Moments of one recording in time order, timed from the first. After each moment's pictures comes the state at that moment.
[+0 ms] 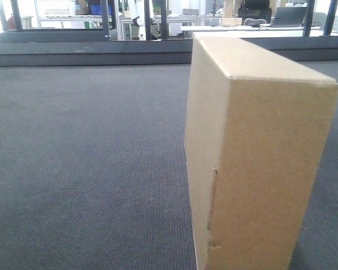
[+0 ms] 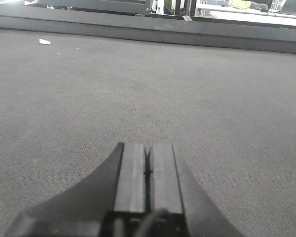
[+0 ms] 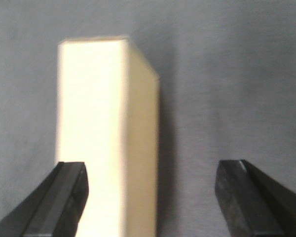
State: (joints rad) left arm -0.02 -0.01 0.03 -0.09 0.11 0.02; right arm 0.50 1.30 -1.35 0.03 1.11 0.60
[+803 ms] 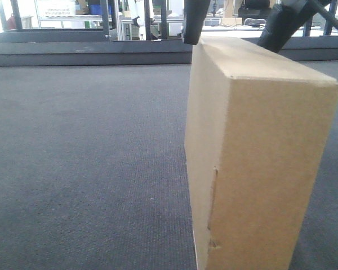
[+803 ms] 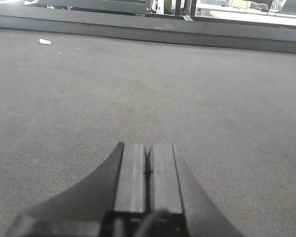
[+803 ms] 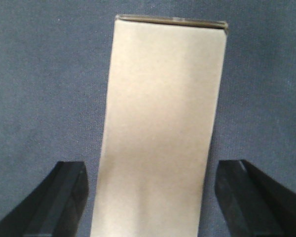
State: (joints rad) left arm -0.02 -0.01 0.03 -0.09 0.11 0.02; right arm 0.61 1.52 -1.44 0.00 1.10 0.62
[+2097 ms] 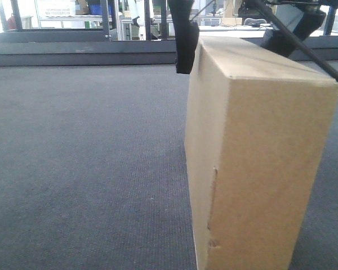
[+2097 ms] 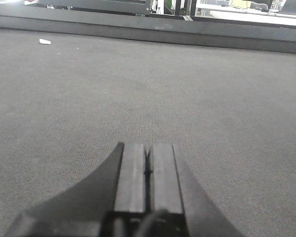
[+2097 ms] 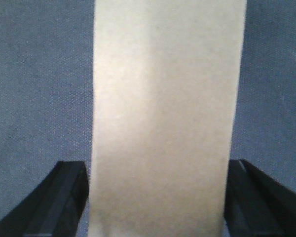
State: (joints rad) left arm -0.02 -0.01 0.03 -0.09 0.11 0.02; right arm 0.67 1.58 -1.44 -0.05 1.13 0.73
